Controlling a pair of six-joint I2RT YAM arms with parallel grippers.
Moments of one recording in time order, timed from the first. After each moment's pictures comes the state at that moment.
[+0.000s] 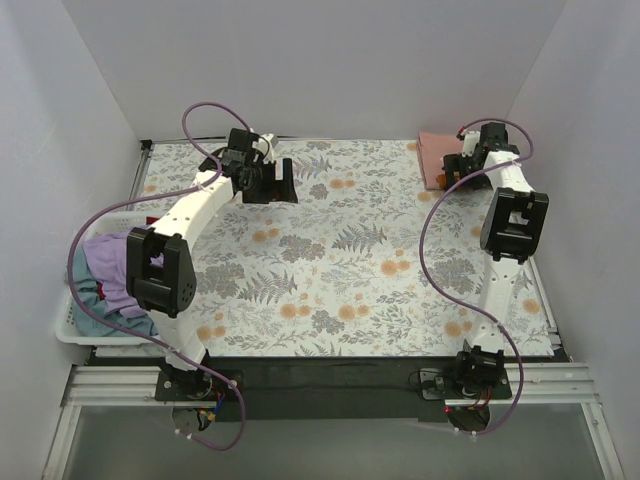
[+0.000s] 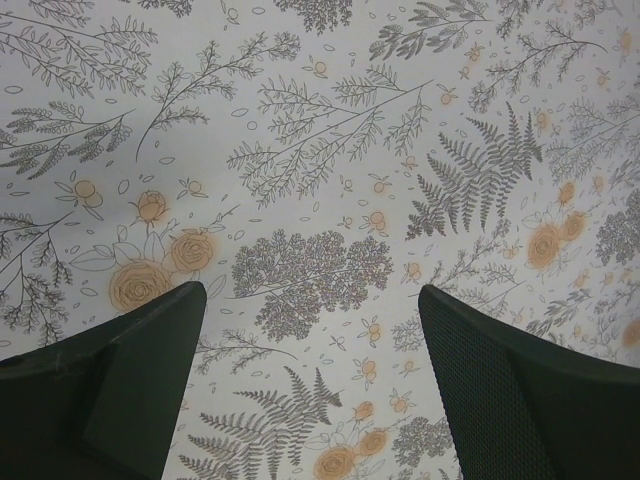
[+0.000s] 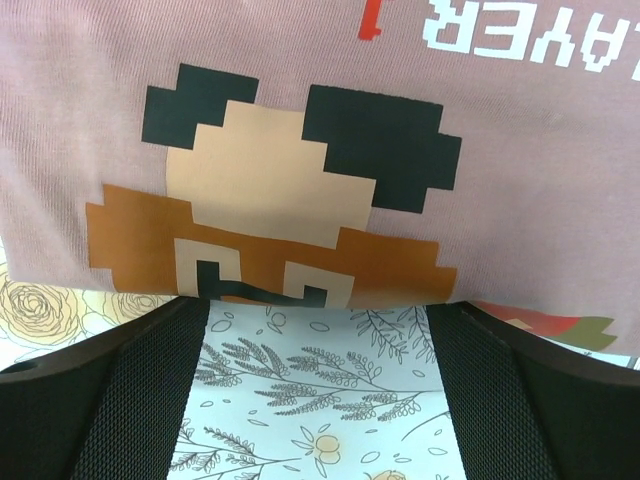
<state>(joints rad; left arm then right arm) -0.30 1.83 1.58 -0.64 0.28 -0.25 -0.15 2.44 2.10 -0.70 -0.18 -0.28</state>
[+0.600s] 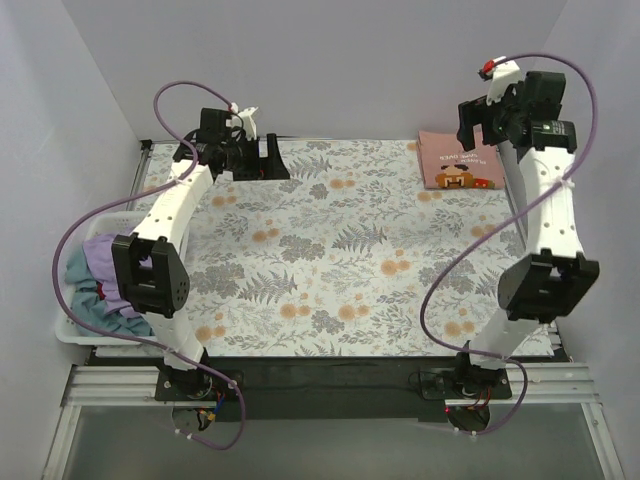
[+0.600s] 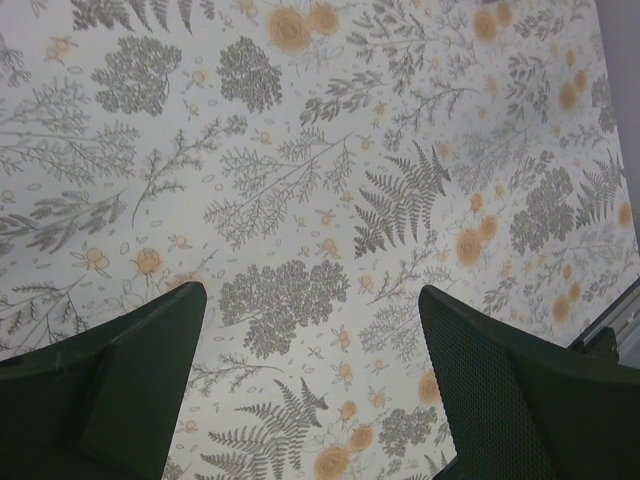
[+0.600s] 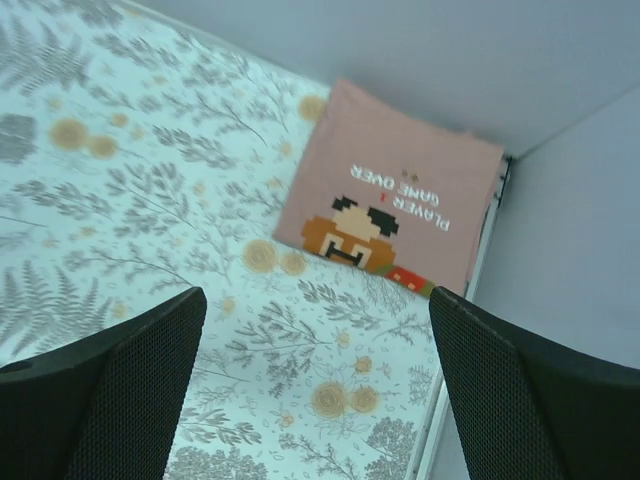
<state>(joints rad) -0.20 1.82 1.74 -0.66 0.49 -0.19 -0.11 1.78 1.95 -0.74 -0.33 -0.37</state>
